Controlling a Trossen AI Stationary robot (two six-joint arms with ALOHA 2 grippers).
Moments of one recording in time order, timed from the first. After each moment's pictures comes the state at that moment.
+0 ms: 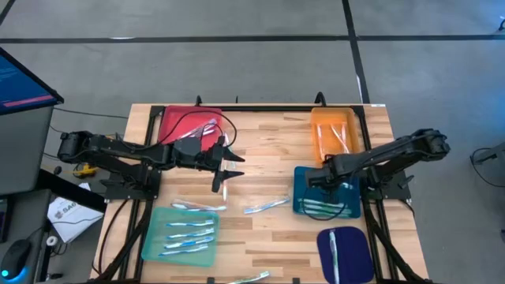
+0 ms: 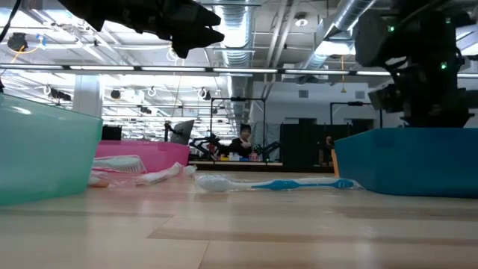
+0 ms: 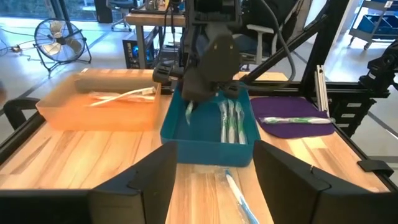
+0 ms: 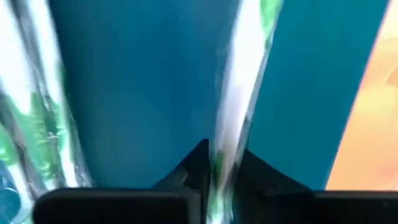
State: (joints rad) left arm 0.02 1.21 0.67 0.33 0.04 -0.01; right arm 0.15 1.39 0.75 -1.03 0.16 0.26
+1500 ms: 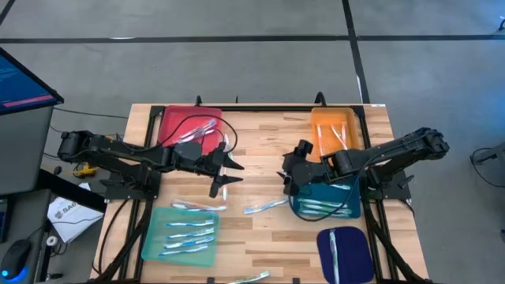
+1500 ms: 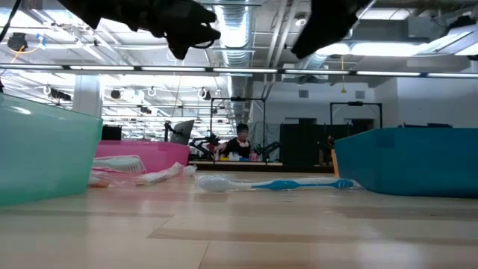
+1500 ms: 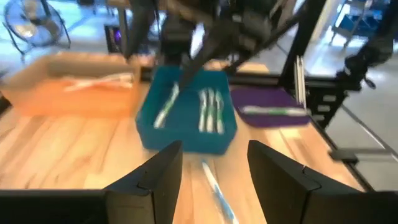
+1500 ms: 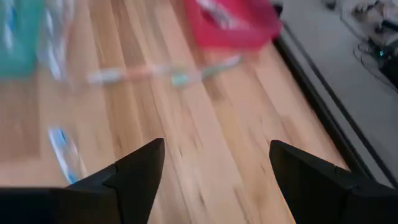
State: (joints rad) left arm -0.03 1.21 0.67 0.29 0.06 -0.07; right arm 0.25 1.39 1.12 -0.57 0.60 0.24
